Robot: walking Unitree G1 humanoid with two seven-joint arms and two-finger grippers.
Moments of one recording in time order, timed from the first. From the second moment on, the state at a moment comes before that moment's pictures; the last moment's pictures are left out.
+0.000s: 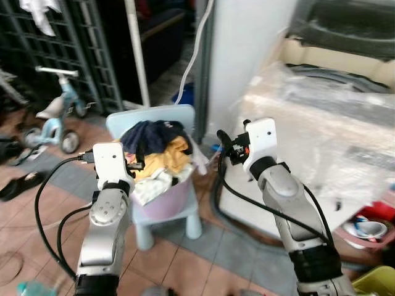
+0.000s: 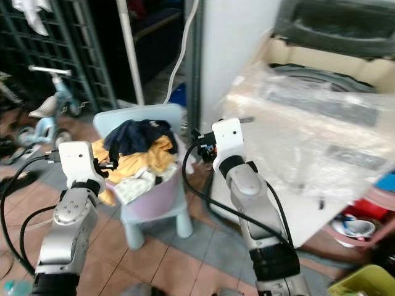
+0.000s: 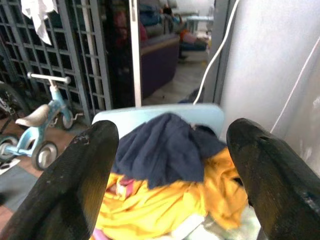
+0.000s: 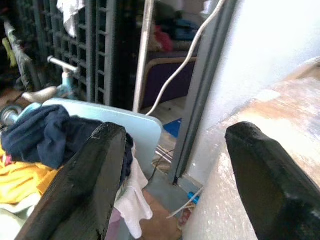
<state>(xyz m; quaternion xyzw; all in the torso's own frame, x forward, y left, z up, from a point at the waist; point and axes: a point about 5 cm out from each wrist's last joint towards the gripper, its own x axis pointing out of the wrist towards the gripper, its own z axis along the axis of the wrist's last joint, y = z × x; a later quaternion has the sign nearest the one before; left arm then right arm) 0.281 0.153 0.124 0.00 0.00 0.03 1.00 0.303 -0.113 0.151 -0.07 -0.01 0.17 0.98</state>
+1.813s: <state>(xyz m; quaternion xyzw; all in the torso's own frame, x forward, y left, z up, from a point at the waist) 0.243 0.166 0.104 0.02 0.10 0.03 0.99 0.337 -0.099 0.089 -0.18 0.15 0.19 0.95</state>
